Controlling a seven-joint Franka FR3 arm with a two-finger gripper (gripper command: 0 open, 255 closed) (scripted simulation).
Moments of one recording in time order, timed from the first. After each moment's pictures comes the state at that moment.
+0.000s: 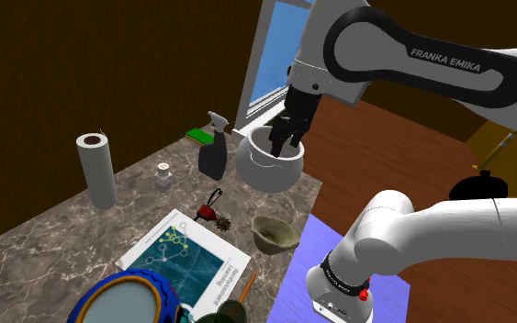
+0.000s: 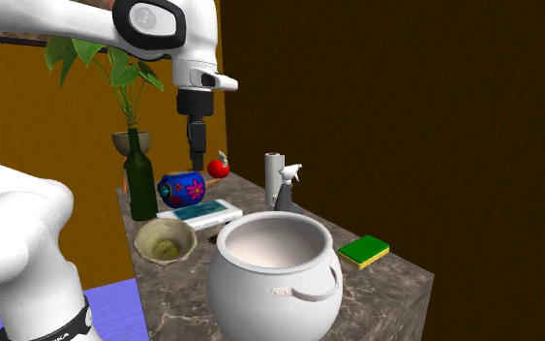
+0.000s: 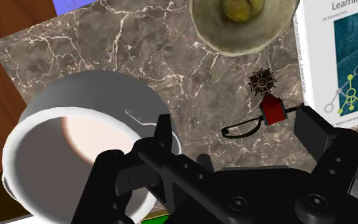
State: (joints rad) arm 0.01 -0.77 0.07 -2.43 0.10 1.60 0.10
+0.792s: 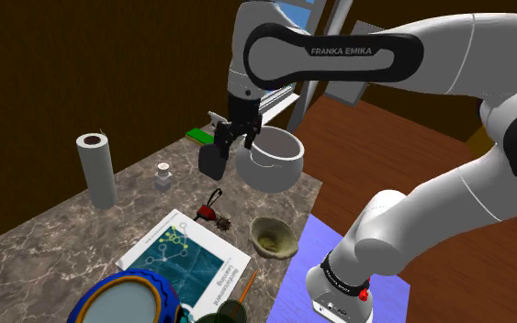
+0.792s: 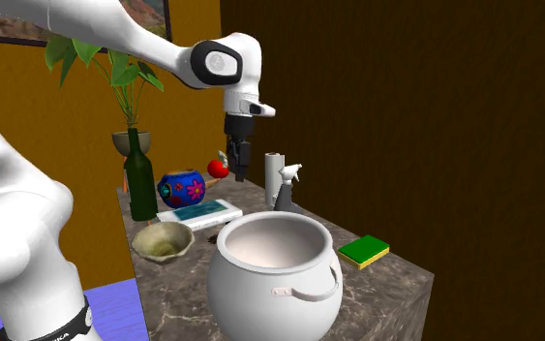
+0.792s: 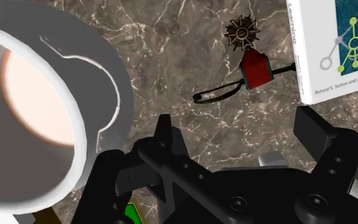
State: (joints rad) arm 0.02 -0.37 0.17 -2.26 0.10 1.79 0.20
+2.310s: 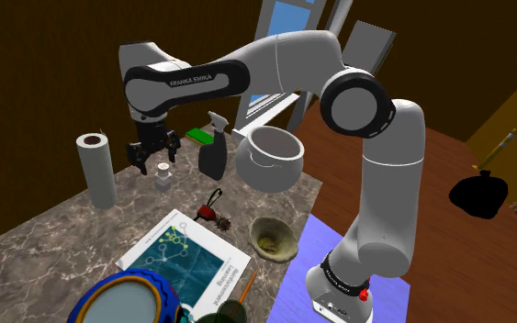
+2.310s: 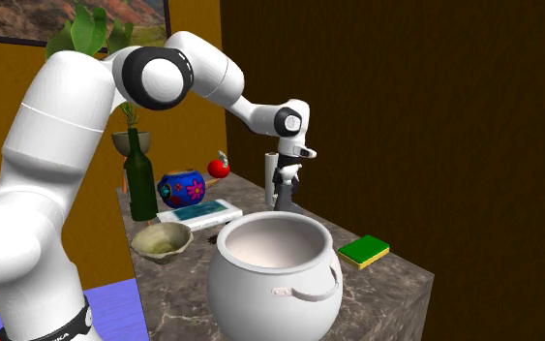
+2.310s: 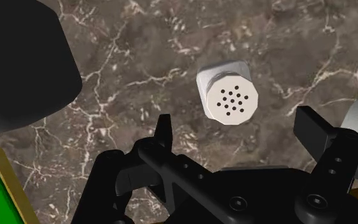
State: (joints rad) arm 0.12 0.48 0.24 -1.57 -0.08 1.85 0.39
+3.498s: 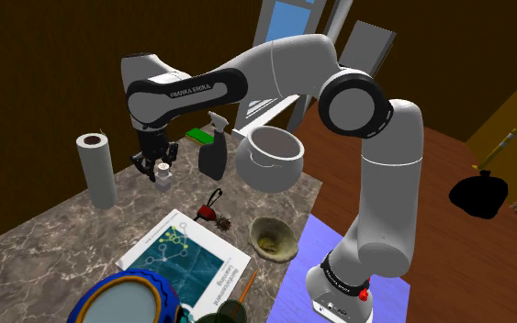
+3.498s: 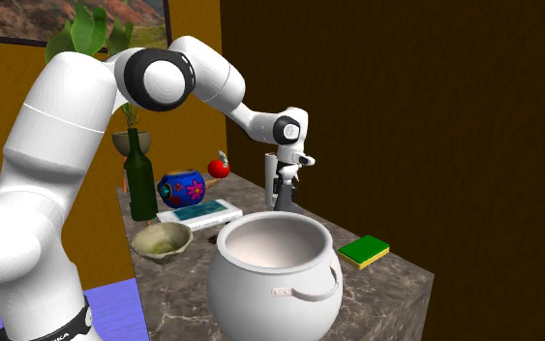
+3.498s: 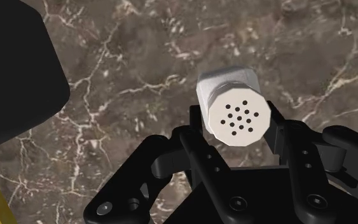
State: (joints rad) arm 0.12 0.49 0.24 -1.62 -0.09 1.91 0.40
